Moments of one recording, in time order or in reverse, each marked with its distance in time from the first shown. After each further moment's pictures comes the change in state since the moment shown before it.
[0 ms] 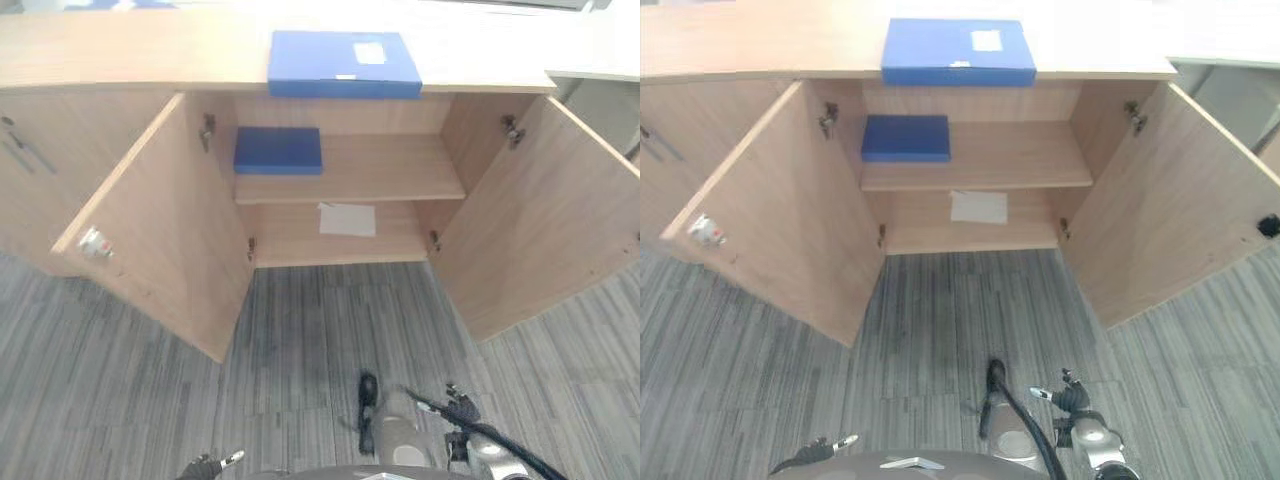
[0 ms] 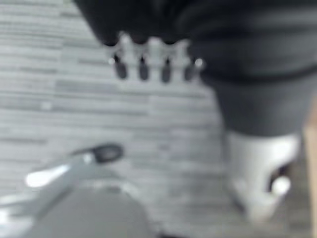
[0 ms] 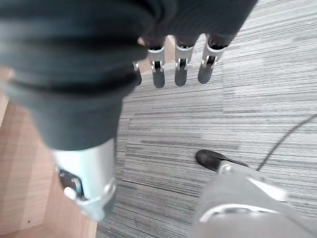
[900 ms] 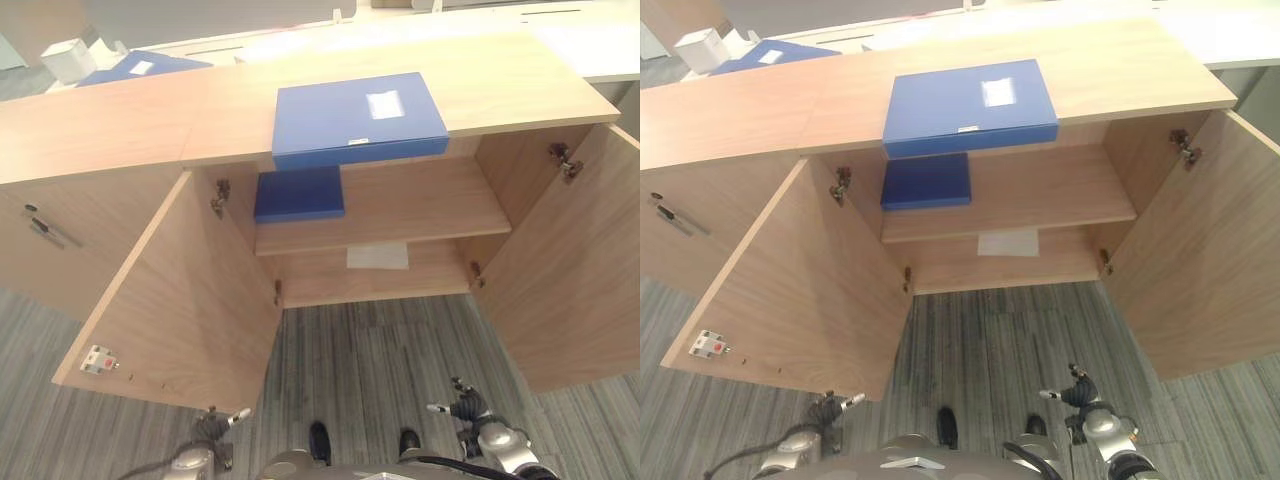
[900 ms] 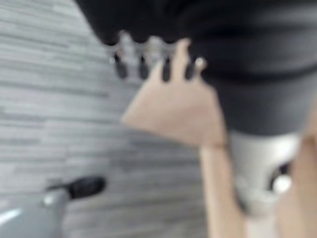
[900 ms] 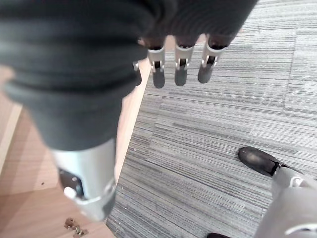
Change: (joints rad) left arm -0.025 0.040 -0.019 -0.217 0.005 -0.060 0.081; right arm -0.028 -0.060 0.071 -0.009 -0.168 0.033 0.010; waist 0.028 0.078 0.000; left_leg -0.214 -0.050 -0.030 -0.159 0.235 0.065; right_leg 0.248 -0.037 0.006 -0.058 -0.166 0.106
